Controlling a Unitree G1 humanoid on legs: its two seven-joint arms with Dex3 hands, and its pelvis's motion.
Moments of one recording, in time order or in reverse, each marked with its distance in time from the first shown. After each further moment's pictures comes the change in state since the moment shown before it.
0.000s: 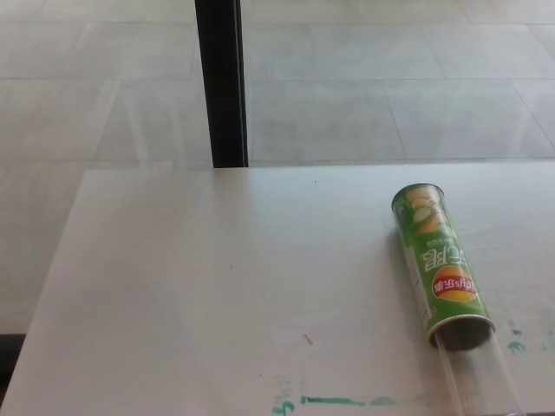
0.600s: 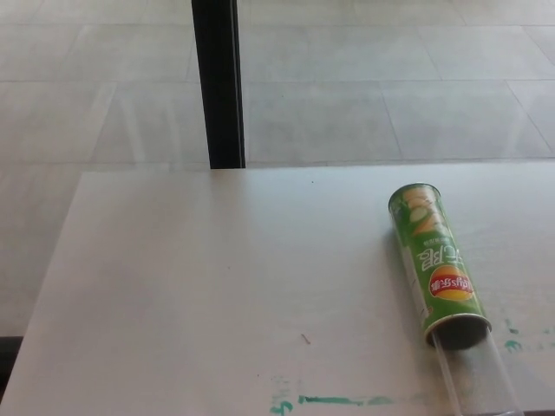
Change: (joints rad) left_arm 0.004 0.000 0.005 0.004 -0.003 0.000 -0.006; right_arm 0.378 -0.140 0.239 -0.411 0.029 -0.002 0.215
